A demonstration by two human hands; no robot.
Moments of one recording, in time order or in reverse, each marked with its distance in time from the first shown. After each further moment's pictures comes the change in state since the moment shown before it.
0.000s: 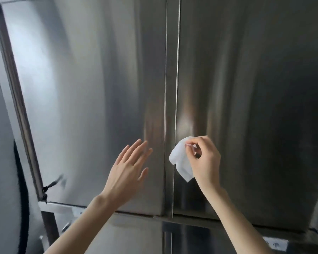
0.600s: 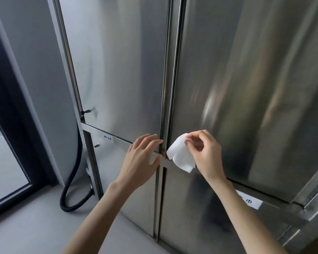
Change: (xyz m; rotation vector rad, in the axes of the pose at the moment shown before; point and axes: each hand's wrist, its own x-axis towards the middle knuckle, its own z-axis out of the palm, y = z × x) left_hand -0.078 0.206 0.003 -0.105 -0.185 -0.522; right_hand -0.078 0.056 -0.133 0.312 -0.499 0.159
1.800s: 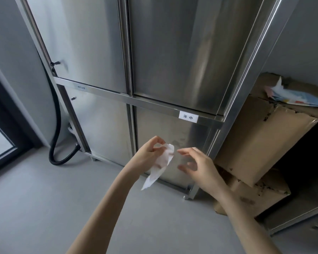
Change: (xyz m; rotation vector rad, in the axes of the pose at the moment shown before) left_hand -0.217 0.221 -0.009 -0.896 -0.523 -0.532; right_hand -0.288 -0.068 -0.217 -0.062 -0.483 0.338
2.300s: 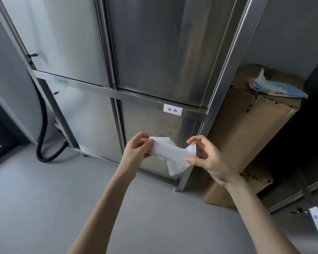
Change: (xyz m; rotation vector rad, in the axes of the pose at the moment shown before) left_hand 0.012 -0.012 0.054 -0.372 0.212 0.039; right_hand -0.019 0.036 -0.072 0.688 -0.120 0.188
